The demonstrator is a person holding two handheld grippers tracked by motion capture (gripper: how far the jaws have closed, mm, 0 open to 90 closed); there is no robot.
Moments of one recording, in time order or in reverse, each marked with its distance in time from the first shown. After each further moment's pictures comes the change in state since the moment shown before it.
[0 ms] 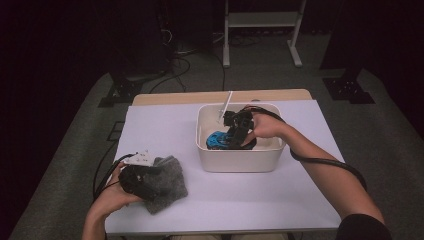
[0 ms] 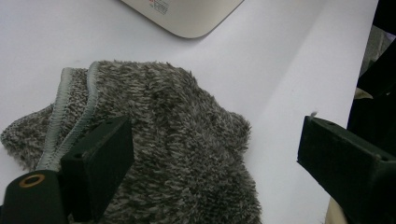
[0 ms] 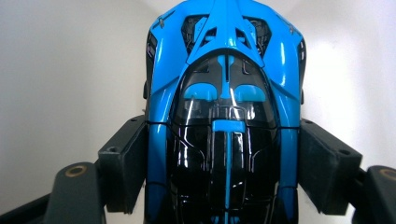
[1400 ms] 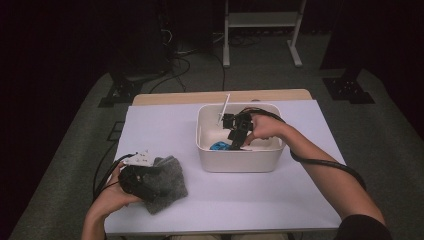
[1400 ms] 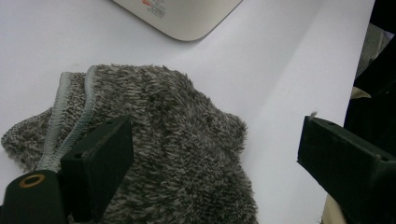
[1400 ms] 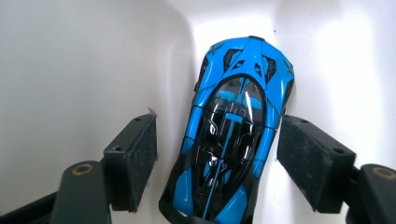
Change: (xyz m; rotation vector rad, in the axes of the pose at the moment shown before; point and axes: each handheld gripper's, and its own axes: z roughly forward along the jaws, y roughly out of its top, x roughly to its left) left arm -0.003 0.002 -0.002 -0.002 -0.001 0.012; right arm 0.002 0.000 0.006 0.066 -0.005 0.023
